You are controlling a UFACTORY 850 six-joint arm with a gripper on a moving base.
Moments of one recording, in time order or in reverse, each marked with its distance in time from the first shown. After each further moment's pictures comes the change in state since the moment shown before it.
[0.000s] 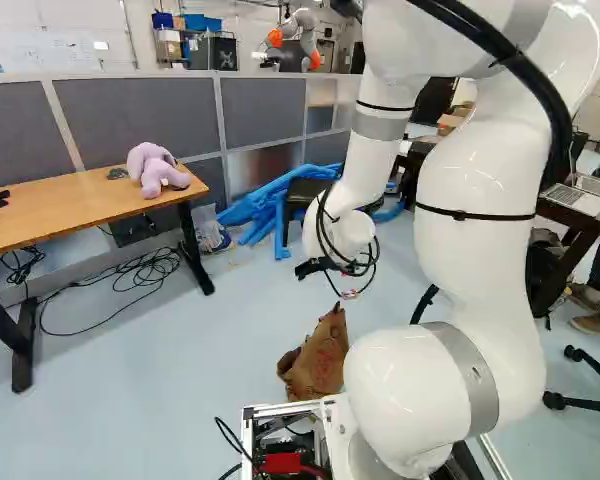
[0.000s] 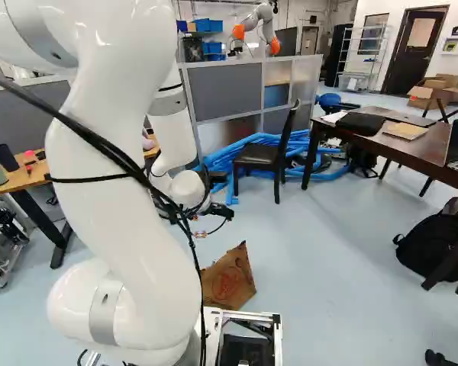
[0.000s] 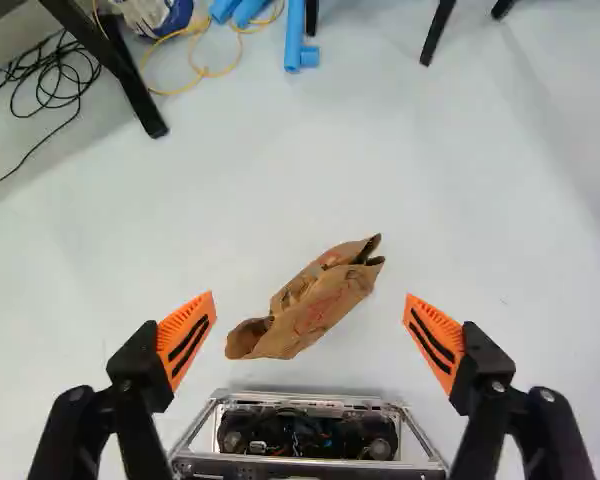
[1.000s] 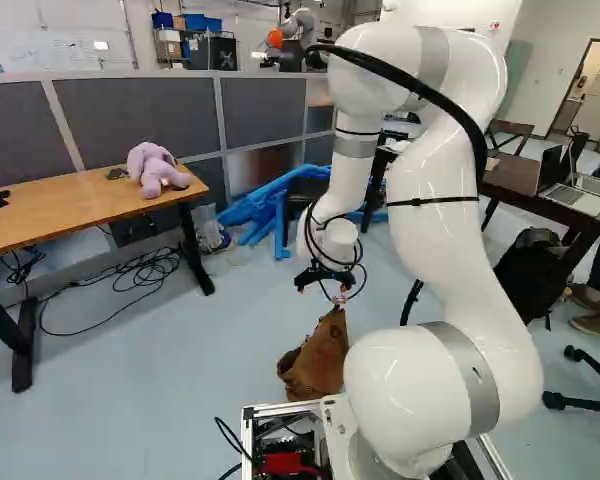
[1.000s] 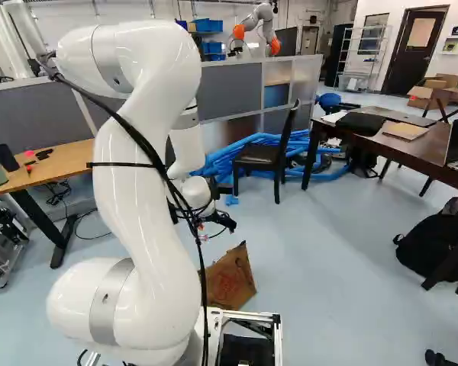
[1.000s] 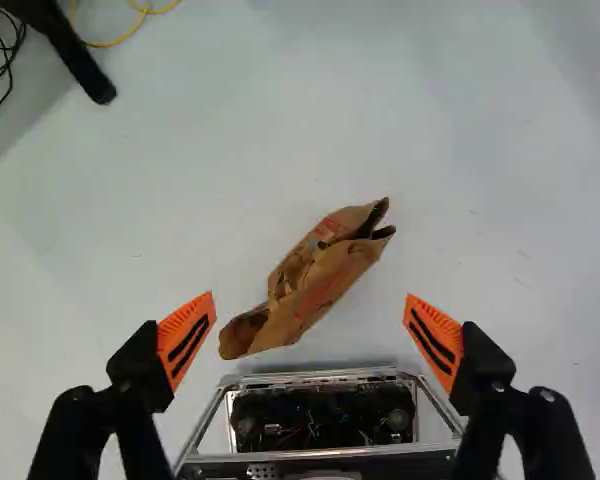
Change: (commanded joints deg) arm 0.4 -15.4 -10.1 6.9 -3.5 0.0
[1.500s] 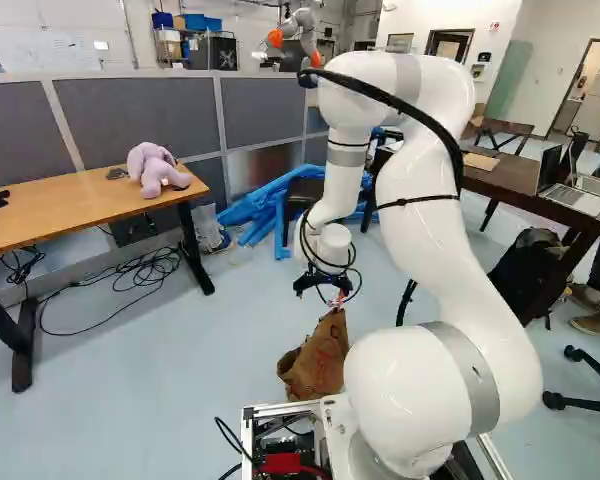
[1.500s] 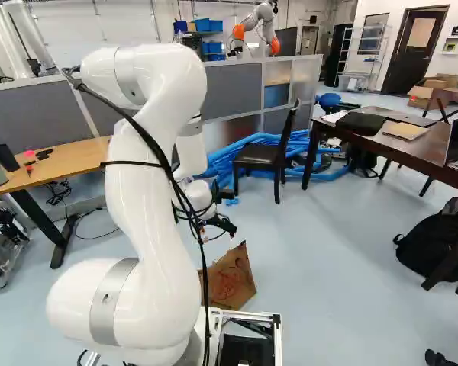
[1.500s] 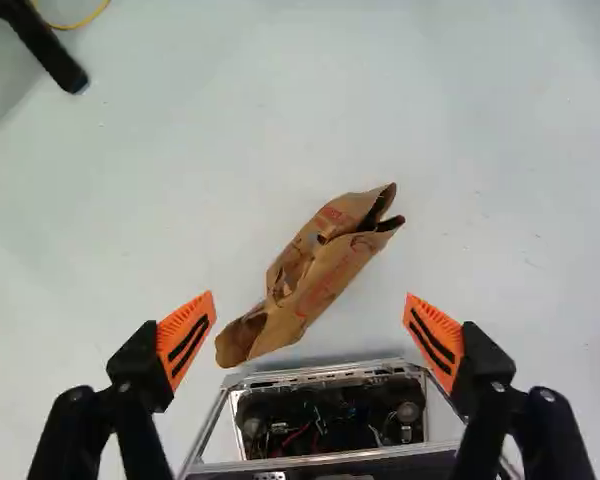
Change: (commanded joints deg) arm 0.4 -6.8 -4.6 3.1 -1.4 0.0
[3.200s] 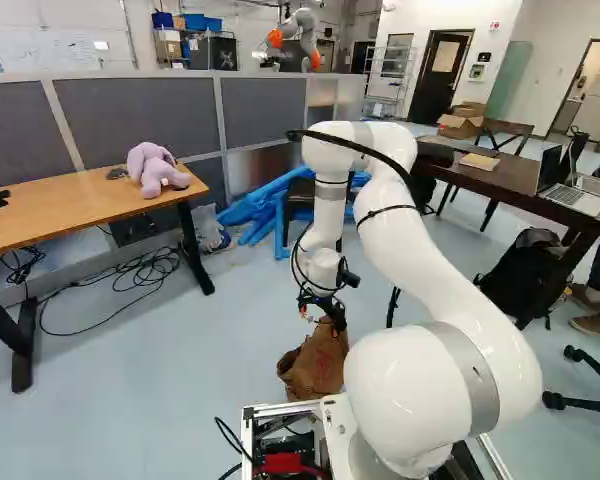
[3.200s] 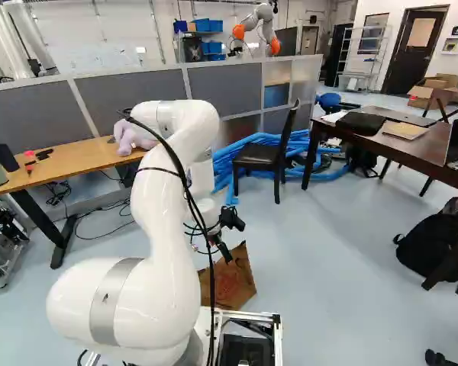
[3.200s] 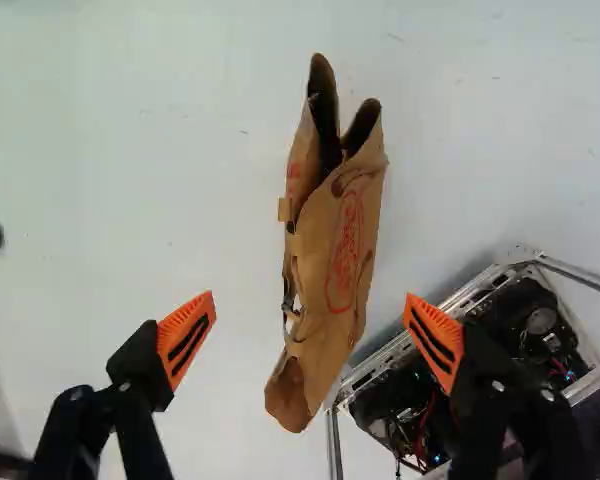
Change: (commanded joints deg) arm 0.0 -20.7 -14.1 5.8 -3.4 34.1
